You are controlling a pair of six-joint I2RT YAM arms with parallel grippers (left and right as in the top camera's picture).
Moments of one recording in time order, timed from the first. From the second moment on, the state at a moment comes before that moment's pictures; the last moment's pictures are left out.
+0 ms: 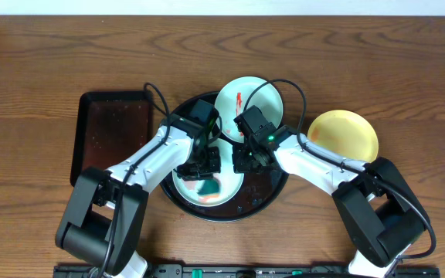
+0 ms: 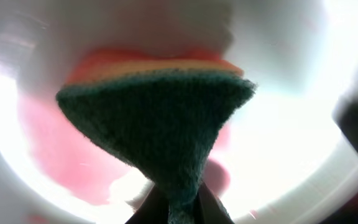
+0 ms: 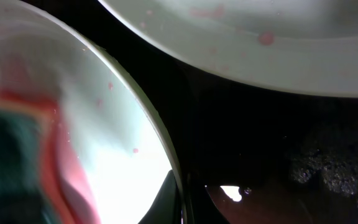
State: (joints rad) left arm -0.45 1.75 1.04 -0.85 0.25 -0.51; right arm 0.66 1.87 1.09 -0.48 -0.21 0.59
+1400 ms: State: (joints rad) left arm -0.46 1.75 1.04 -0.74 0.33 -0.44; right arm 0.66 1.88 1.09 -0.48 -0.21 0.59
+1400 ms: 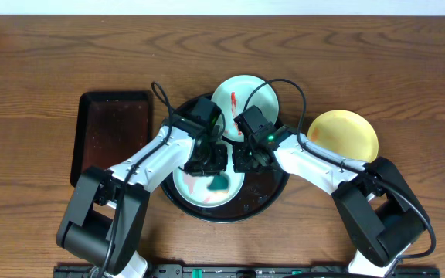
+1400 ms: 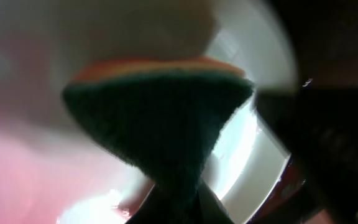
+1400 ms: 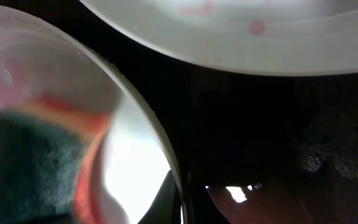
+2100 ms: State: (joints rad) left arm -0.47 1.75 1.07 -0.92 -0.15 -0.54; right arm 0.66 1.88 1.09 -0.47 -0.23 0.59
